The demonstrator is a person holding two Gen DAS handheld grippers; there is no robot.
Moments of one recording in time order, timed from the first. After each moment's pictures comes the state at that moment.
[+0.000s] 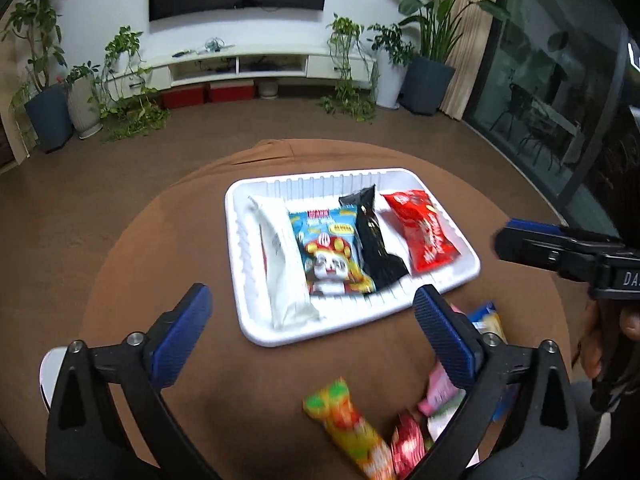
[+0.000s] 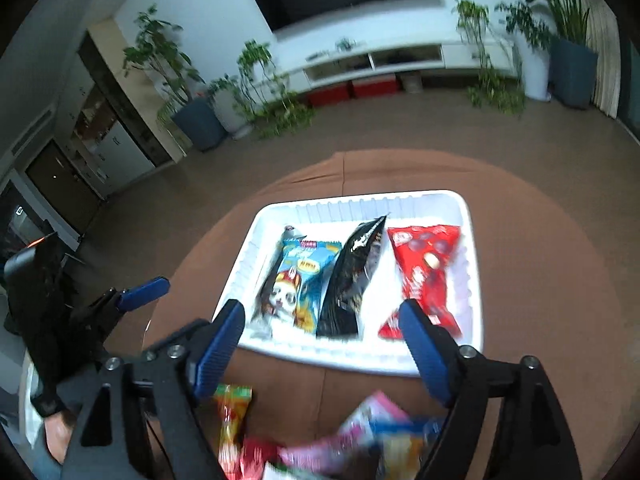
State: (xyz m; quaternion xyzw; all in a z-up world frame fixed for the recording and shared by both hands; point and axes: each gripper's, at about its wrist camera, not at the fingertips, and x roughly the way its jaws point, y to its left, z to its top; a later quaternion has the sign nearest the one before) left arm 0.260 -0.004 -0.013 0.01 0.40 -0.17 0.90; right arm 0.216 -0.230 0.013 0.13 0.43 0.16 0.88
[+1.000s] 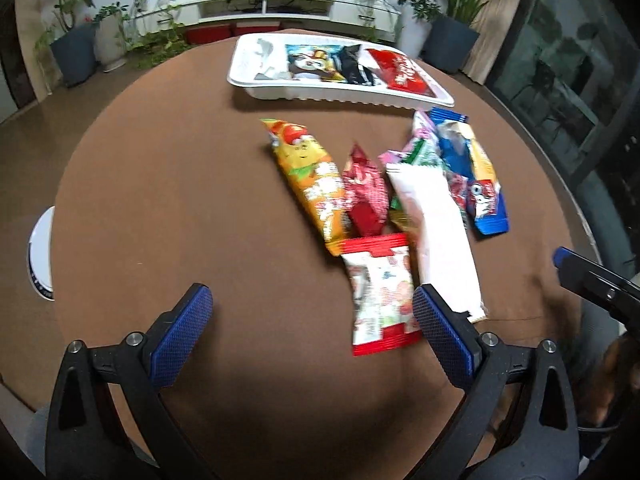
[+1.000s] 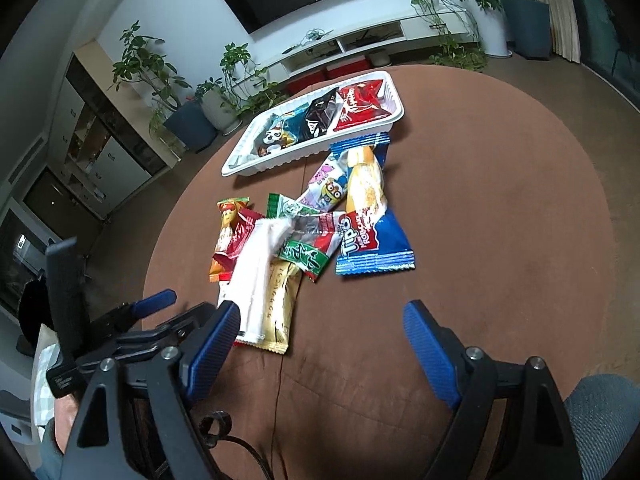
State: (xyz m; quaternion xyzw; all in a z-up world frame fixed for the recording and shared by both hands) left arm 0.070 -0.008 -0.101 0.00 0.48 -0.12 0.87; right arm 0.012 -0.251 -0.059 0.18 0.45 0.13 0.87
